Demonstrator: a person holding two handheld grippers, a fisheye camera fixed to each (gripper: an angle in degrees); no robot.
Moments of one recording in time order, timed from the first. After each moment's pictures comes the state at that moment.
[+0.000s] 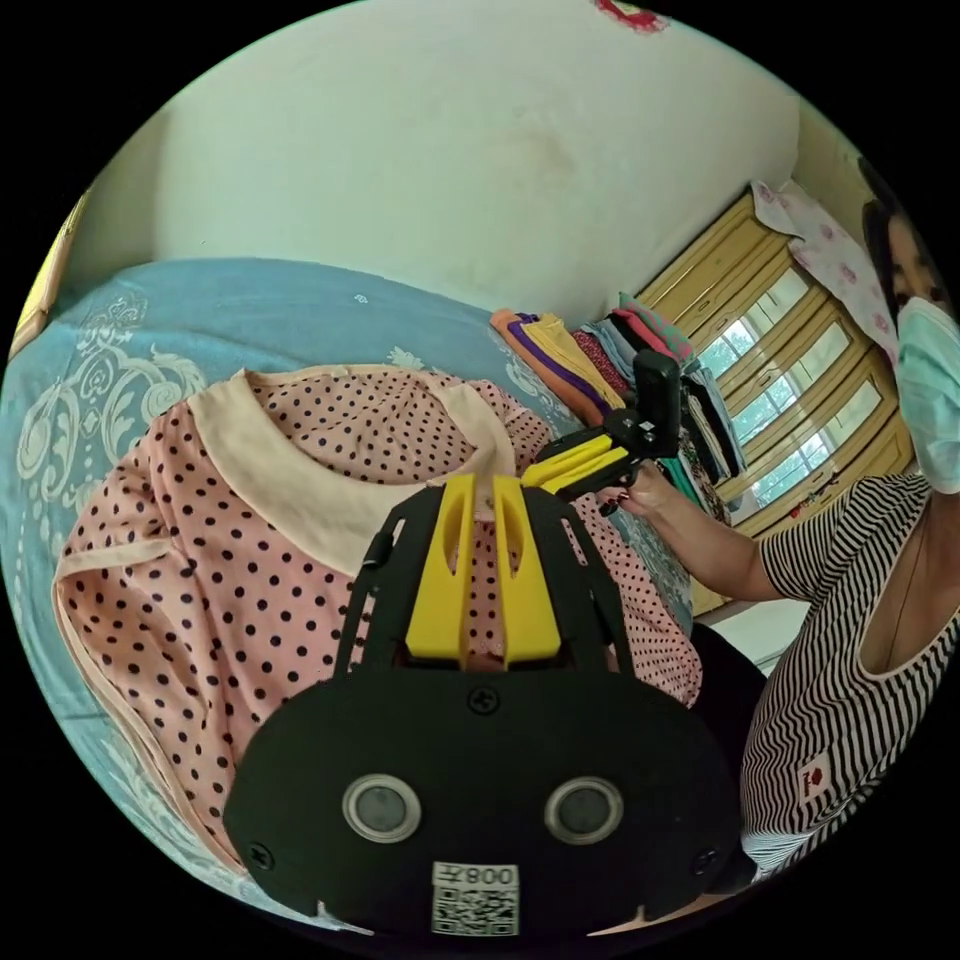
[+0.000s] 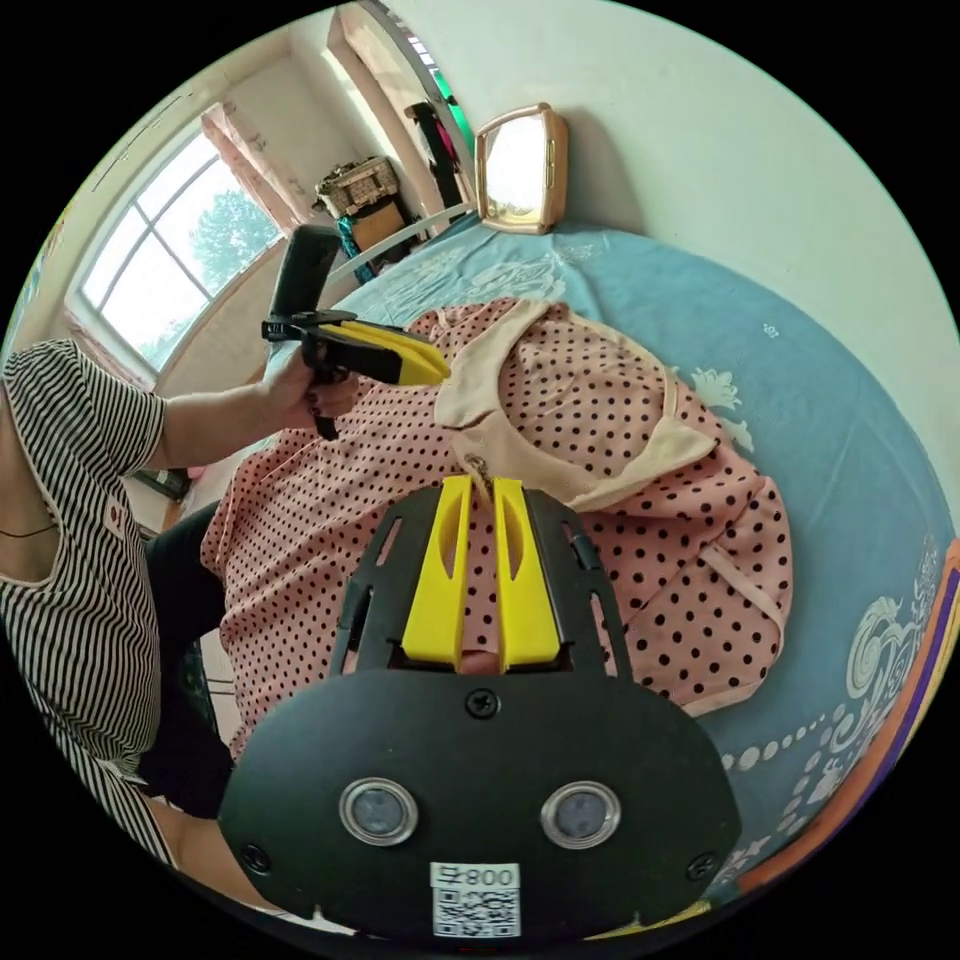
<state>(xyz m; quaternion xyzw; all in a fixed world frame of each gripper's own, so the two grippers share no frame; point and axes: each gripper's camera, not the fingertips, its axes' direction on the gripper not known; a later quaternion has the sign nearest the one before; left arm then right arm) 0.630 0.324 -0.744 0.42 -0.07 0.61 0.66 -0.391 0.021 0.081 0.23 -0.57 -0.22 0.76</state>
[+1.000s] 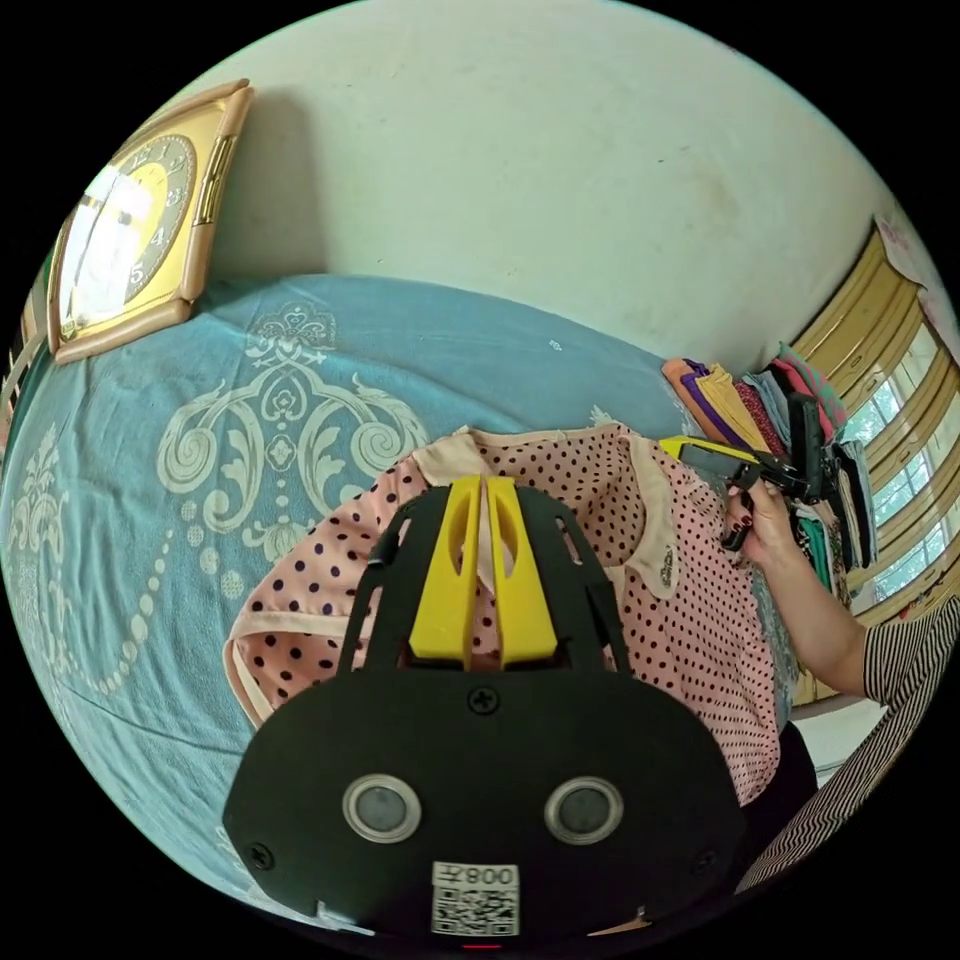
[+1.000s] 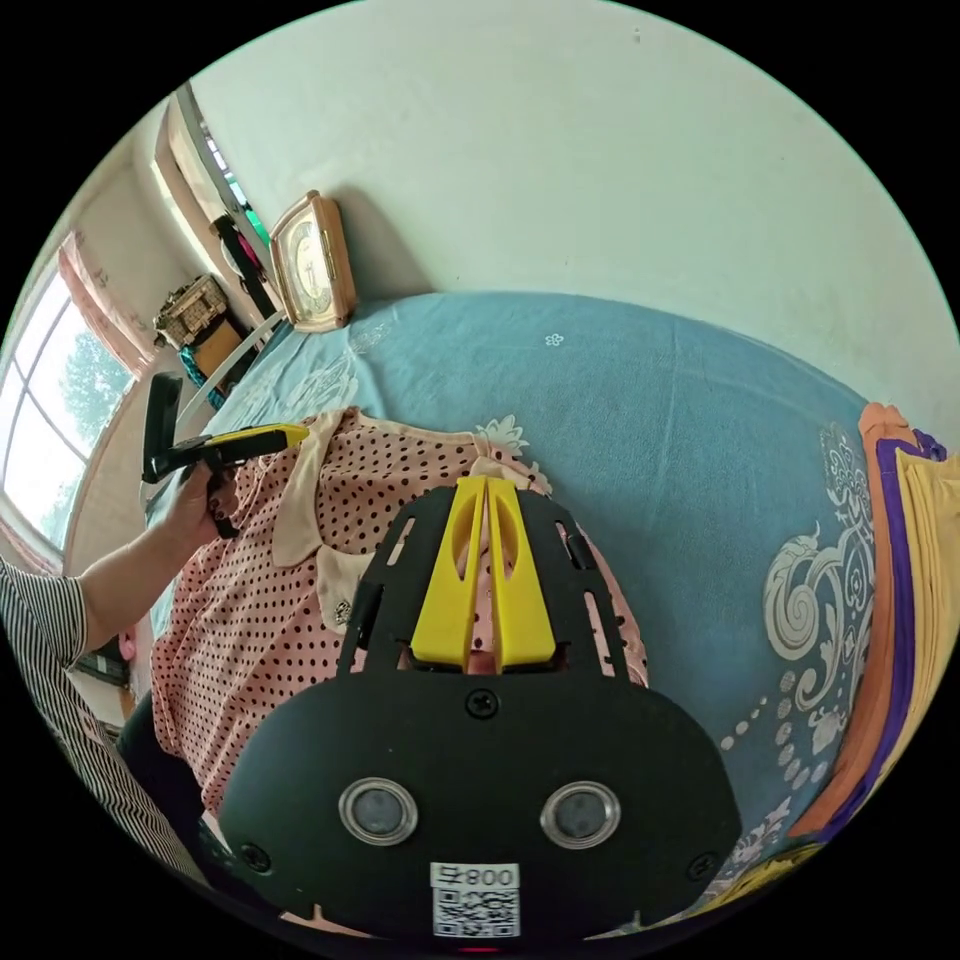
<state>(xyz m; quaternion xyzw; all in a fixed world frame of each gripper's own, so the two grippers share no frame) 0.646 0.256 -0.817 0.56 -0.16 0.45 0.68 -0.292 -0.072 0.098 0.23 -0.51 0.03 0.83</state>
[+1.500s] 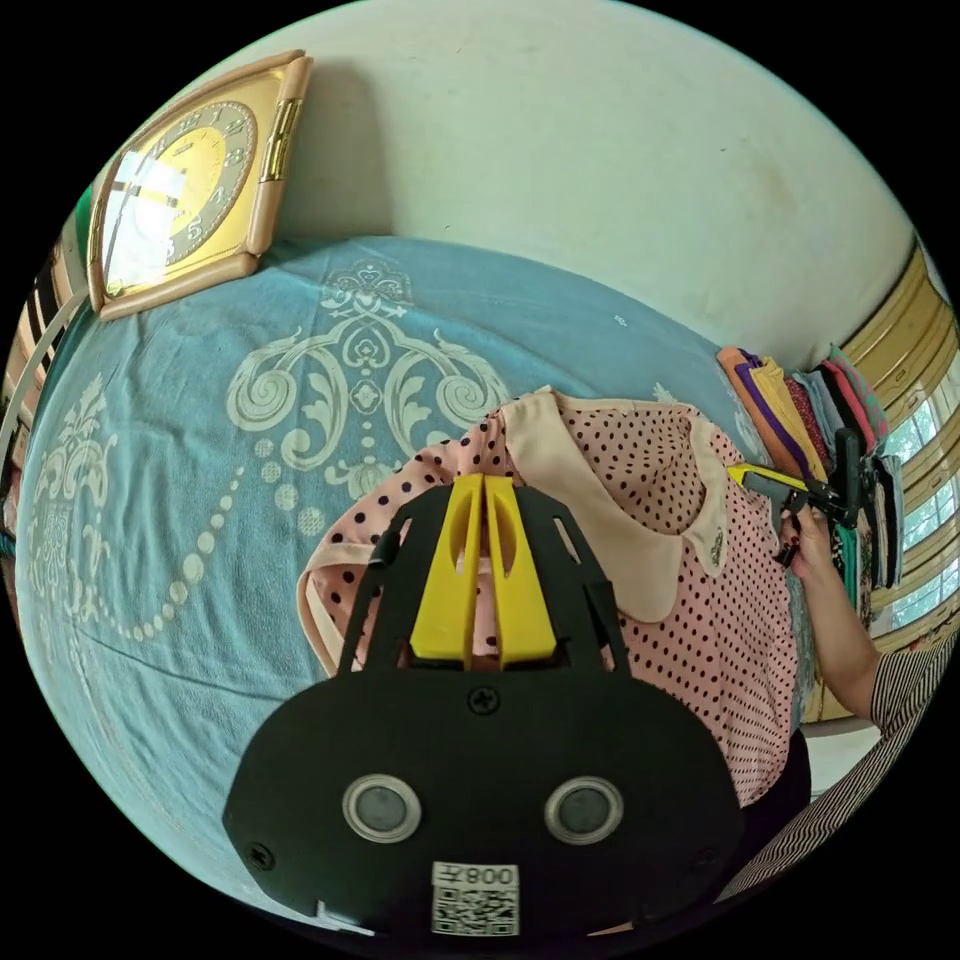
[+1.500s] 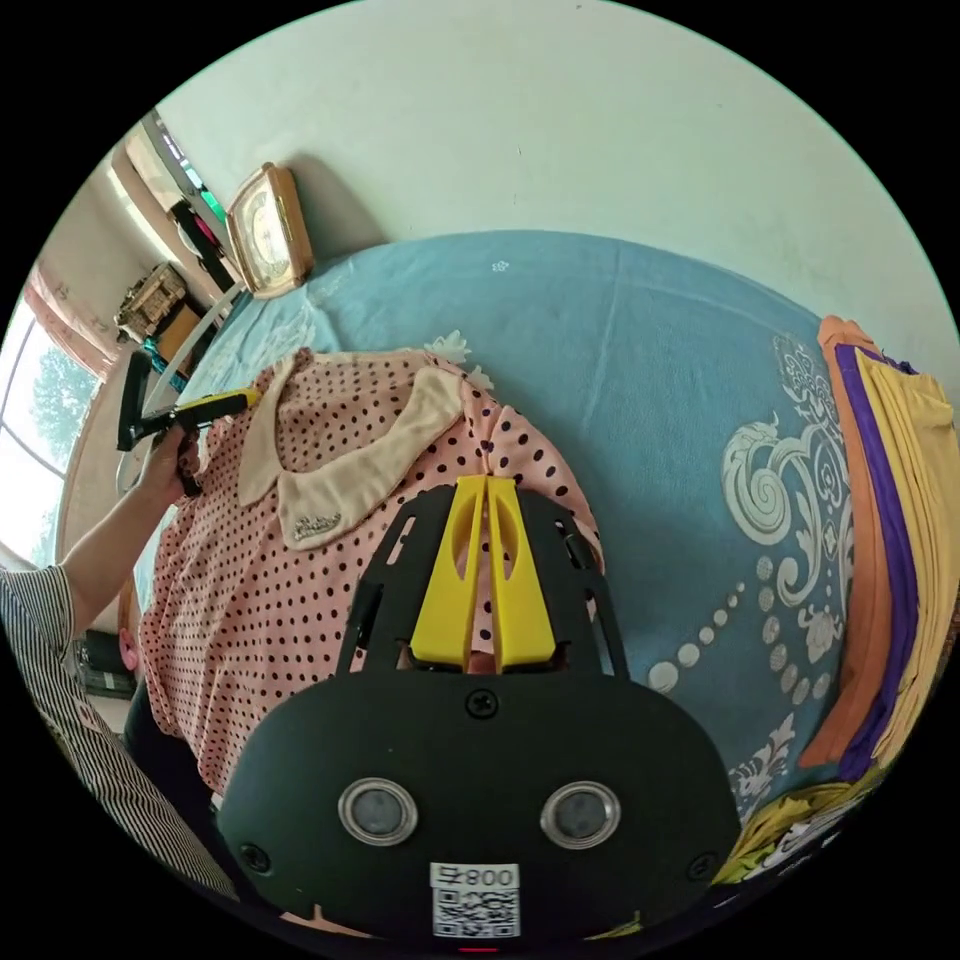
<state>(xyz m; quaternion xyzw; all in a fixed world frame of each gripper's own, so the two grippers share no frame) 0.617 0.222 -0.809 0.56 -0.18 0.39 0.71 -0.251 -0.026 0.107 0.15 -0.49 0.03 0.86</state>
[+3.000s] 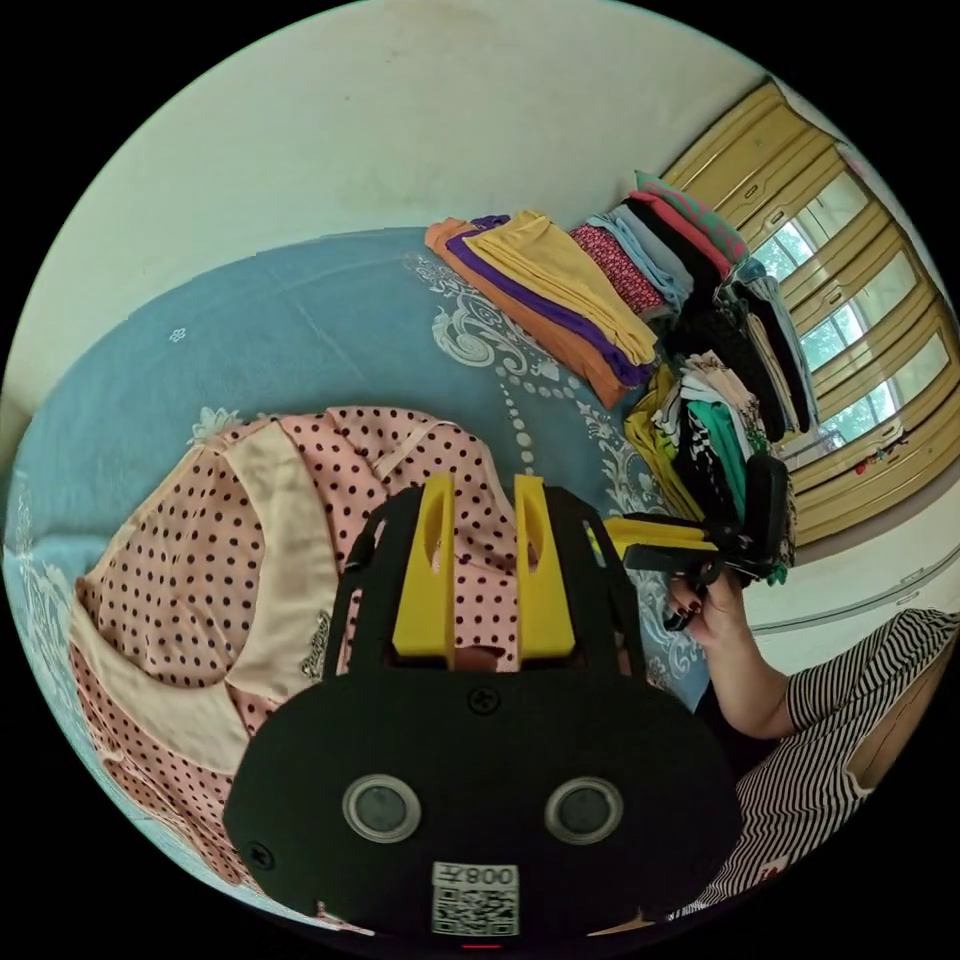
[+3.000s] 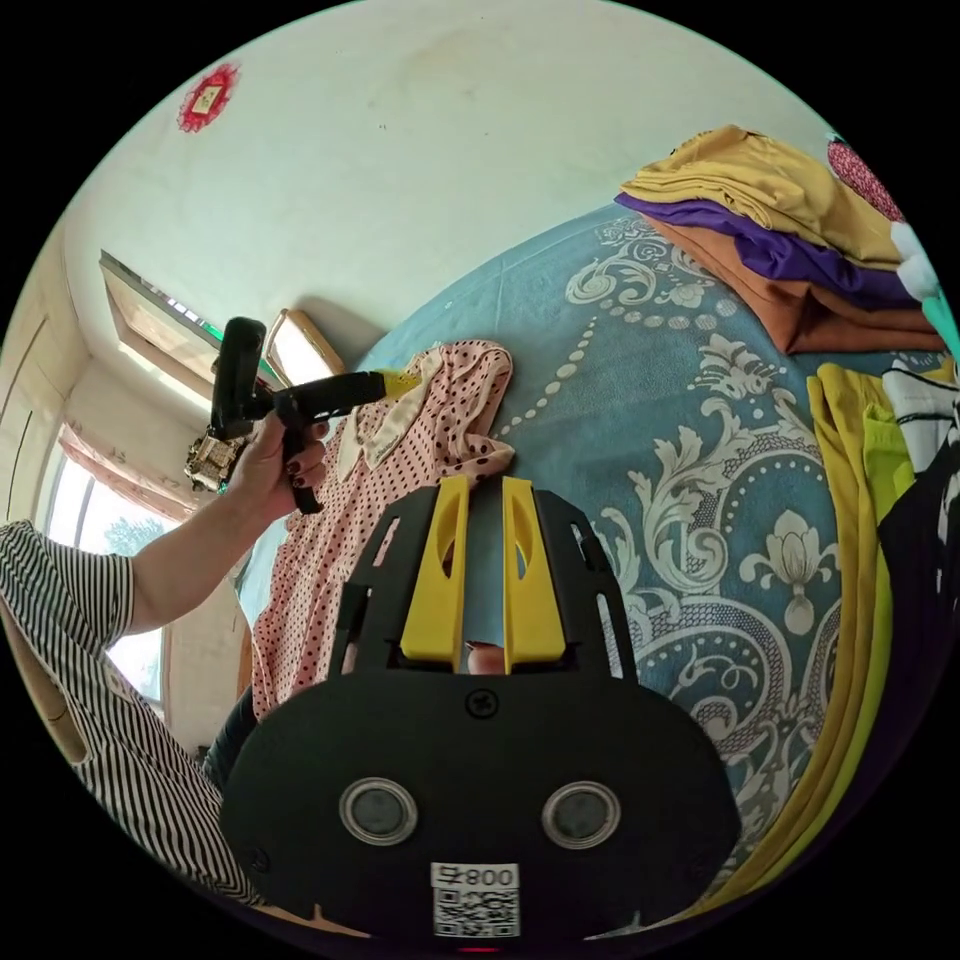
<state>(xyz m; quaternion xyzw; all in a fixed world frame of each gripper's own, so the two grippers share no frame) 0.835 0.090 -0.478 0.35 -0.24 0.60 0.67 -0.039 0.280 0.078 0.18 -0.61 0.22 0.74</state>
